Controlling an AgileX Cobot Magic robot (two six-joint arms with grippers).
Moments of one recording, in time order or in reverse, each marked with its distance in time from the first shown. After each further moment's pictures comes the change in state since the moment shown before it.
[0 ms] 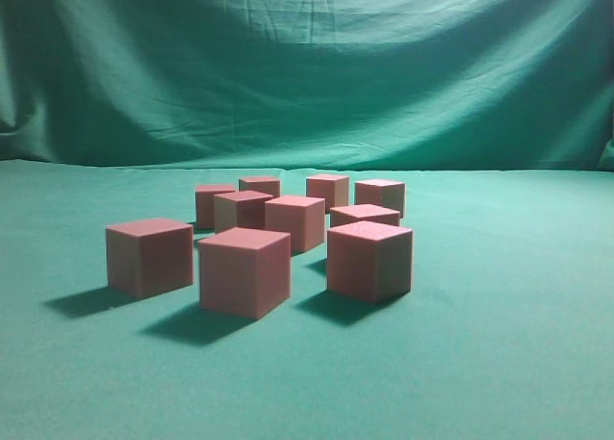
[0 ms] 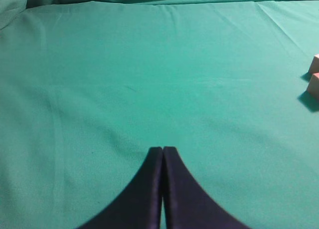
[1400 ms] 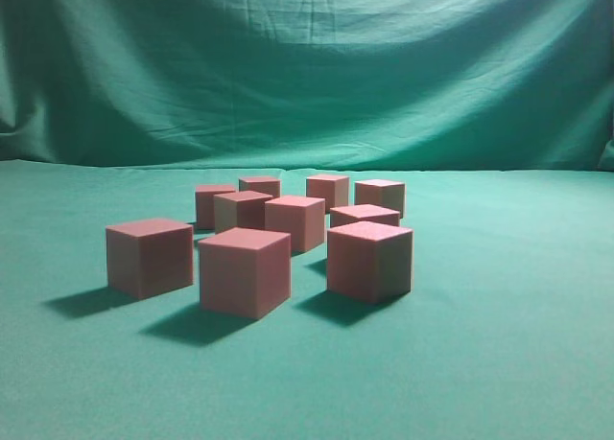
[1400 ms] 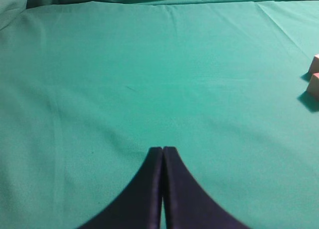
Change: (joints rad) left arm 0.000 0.000 0.000 0.000 0.000 0.000; right arm -0.498 -0.588 0.958 0.149 -0.311 -0.002
